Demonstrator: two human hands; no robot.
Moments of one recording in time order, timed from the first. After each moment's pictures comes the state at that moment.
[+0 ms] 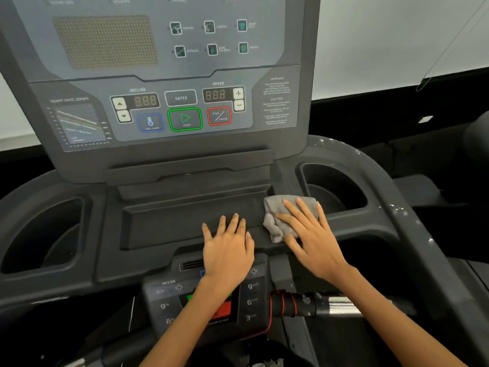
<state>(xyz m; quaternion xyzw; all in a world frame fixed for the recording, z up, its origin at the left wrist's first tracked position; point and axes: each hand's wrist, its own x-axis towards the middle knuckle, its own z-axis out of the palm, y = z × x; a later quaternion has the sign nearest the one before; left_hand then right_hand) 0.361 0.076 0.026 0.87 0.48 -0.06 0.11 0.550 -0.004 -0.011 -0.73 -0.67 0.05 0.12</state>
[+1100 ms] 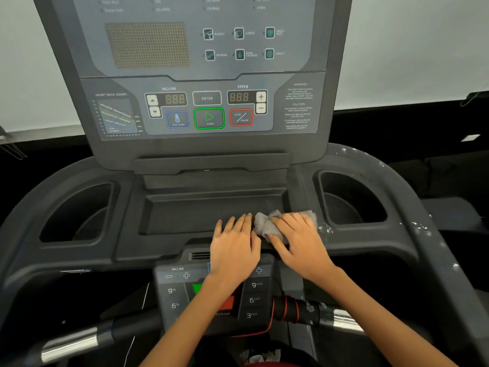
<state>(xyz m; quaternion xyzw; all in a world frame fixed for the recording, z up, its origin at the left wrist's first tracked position) 0.360 0.069 0.021 0.85 0.52 0.07 0.08 0.520 0.024 0.000 -0.66 -0.71 0.07 0.22</state>
